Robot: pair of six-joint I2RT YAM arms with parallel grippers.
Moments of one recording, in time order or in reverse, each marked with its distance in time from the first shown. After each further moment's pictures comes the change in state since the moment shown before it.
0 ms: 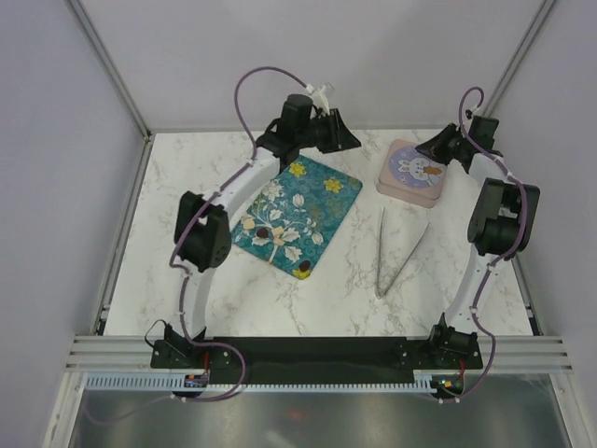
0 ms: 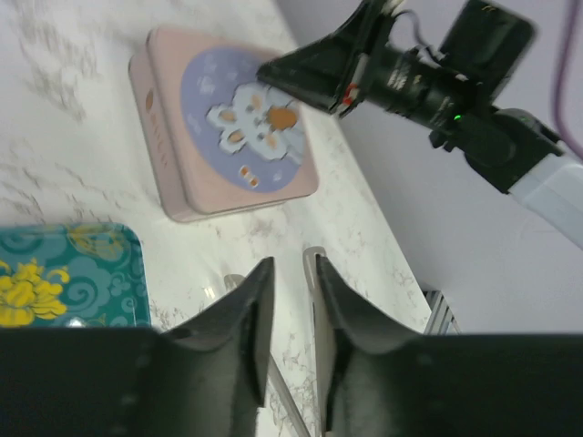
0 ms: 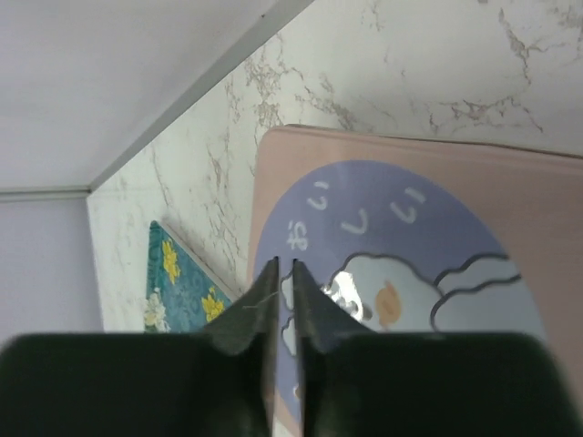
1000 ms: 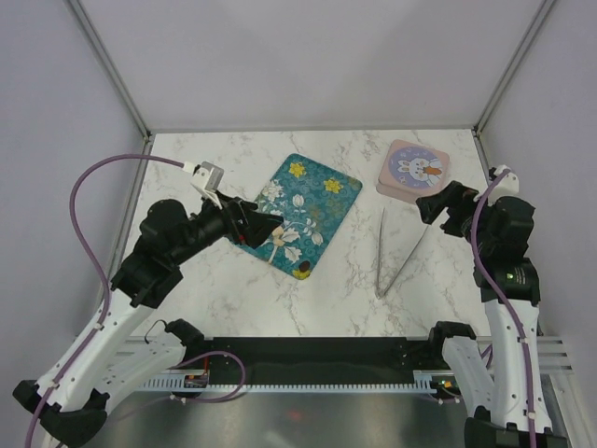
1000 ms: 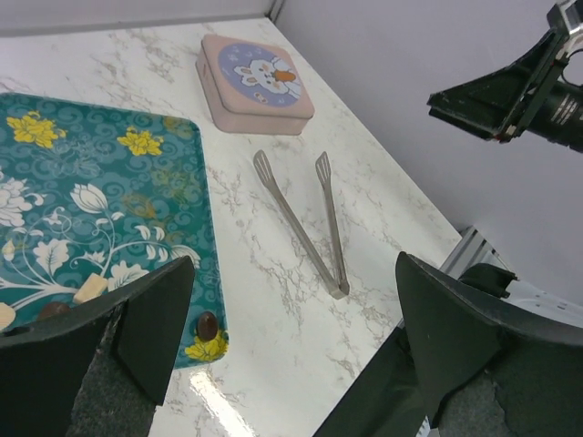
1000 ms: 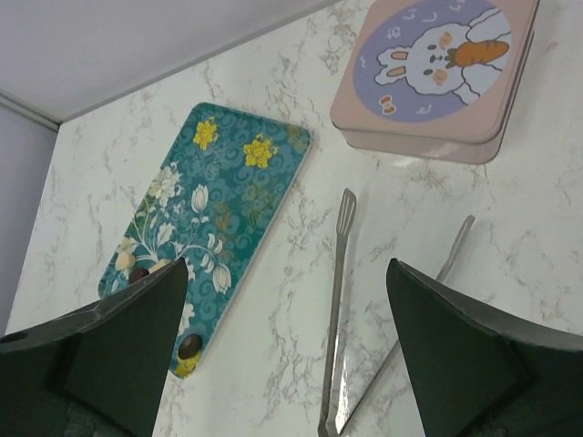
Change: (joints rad) left arm 0.002 -1.519 -1.117 -0.142 -0.224 0.250; right arm 0.137 -1.514 -0.757 -0.462 0.340 -0.223
